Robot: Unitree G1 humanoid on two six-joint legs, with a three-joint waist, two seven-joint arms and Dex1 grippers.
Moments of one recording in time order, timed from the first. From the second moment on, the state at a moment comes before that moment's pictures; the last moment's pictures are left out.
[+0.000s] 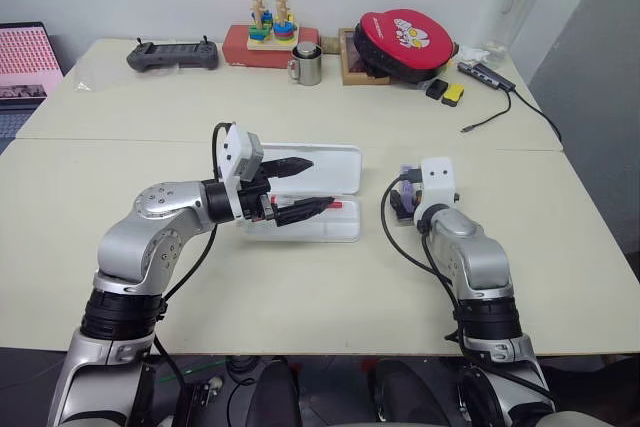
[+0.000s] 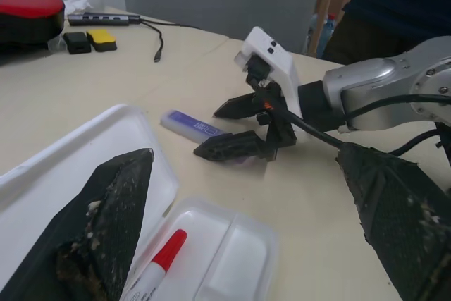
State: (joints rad) left arm -0.50 0.62 0.00 -0.14 -0.58 0.55 -0.99; right arm -0.48 -0.04 -0.01 -0.04 -0.03 0.82 0.03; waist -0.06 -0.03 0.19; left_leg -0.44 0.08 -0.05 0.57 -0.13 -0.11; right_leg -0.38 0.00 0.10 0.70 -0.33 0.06
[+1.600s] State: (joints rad) left arm 0.04 0.82 0.41 -0.26 -0.60 0.57 -0.94; right arm -0.84 -0.22 0.55 0.24 0.06 0.42 0.90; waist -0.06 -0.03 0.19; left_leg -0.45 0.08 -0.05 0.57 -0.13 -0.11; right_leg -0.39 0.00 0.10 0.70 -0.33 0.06
